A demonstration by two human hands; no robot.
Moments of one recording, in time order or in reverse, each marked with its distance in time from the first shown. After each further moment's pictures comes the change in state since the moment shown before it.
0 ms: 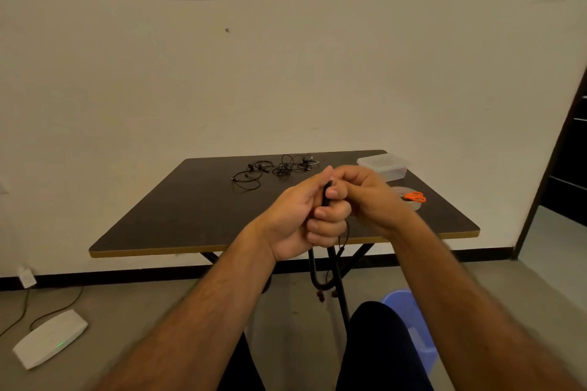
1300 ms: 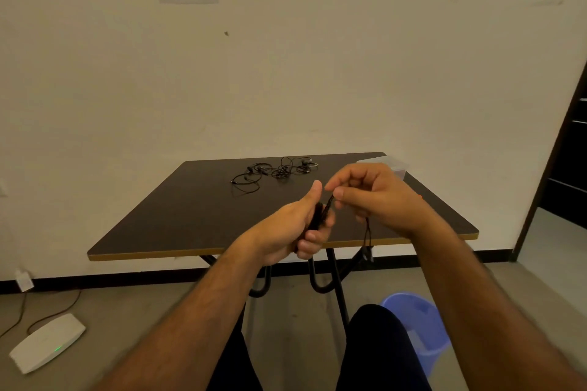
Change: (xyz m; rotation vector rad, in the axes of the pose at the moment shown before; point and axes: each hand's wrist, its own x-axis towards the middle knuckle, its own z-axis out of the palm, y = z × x) left_hand -0.009 -0.007 -0.015 0.494 0.317 -0.112; right_hand -0.016 -0.029 -0.005 -0.464 0.023 -0.009
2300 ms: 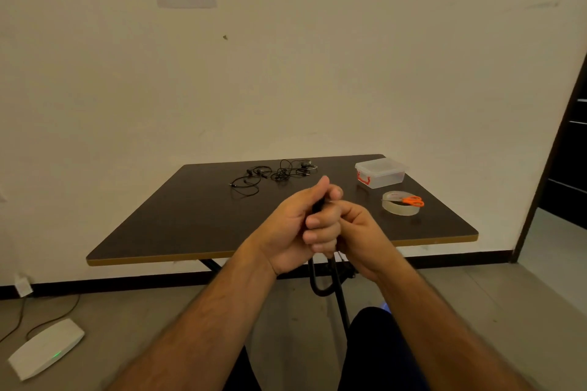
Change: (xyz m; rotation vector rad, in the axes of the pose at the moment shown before) left_hand -0.001 0.008 0.015 -0.594 -0.262 0.234; right_hand -0.011 0.049 0.055 0.540 0.124 0.088
